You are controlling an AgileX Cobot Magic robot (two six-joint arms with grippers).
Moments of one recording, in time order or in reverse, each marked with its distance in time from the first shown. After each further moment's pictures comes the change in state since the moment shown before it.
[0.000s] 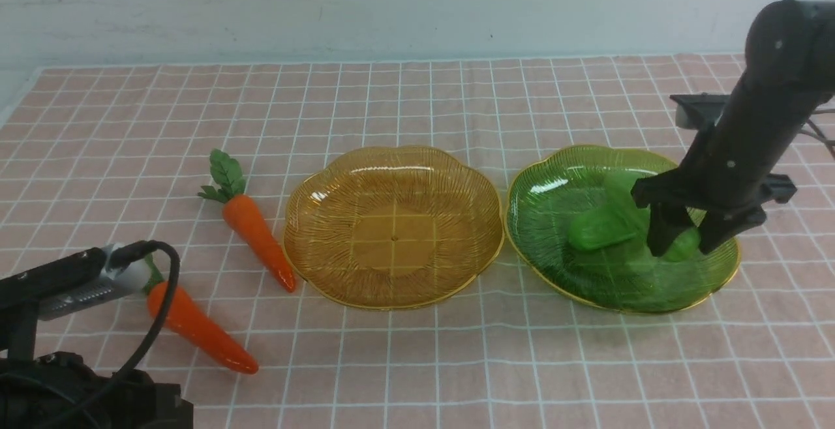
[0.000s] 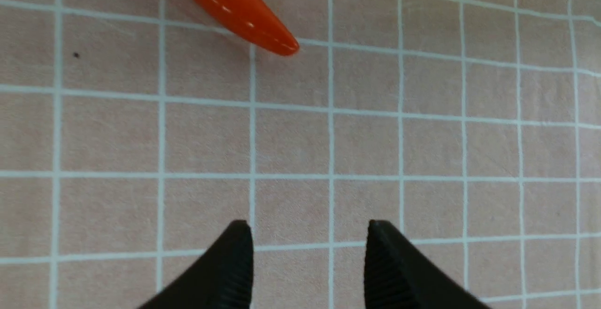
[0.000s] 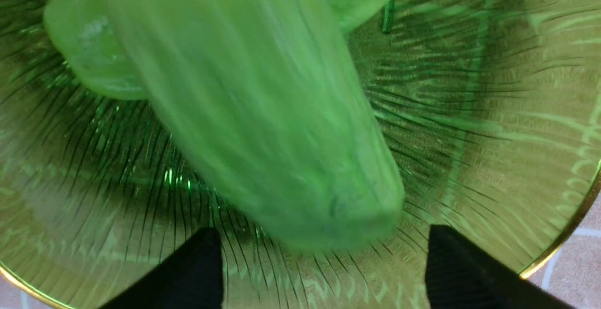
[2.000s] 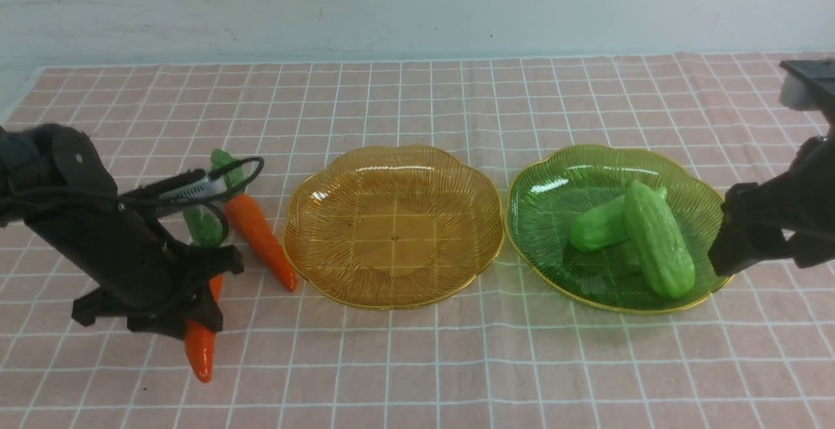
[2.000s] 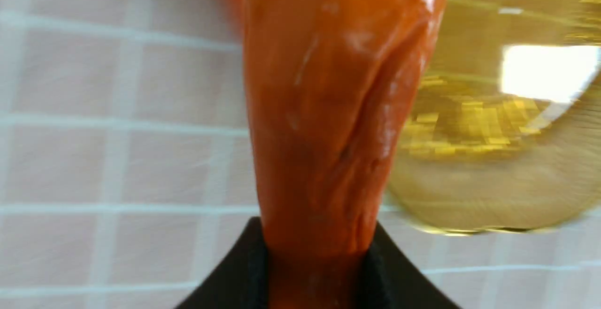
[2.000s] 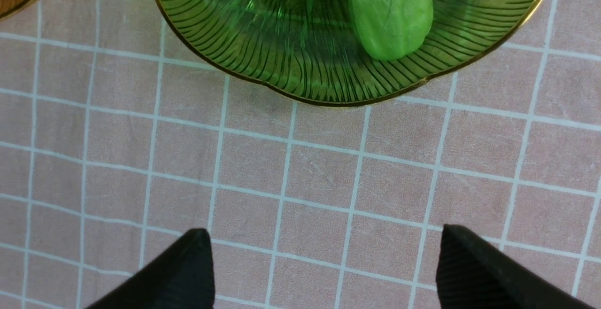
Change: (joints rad) right arm 0.000 -0.557 0.343 0.082 0.016 -0.069; left arm -0.126 0.776 -0.709 0.092 0.091 -0.193
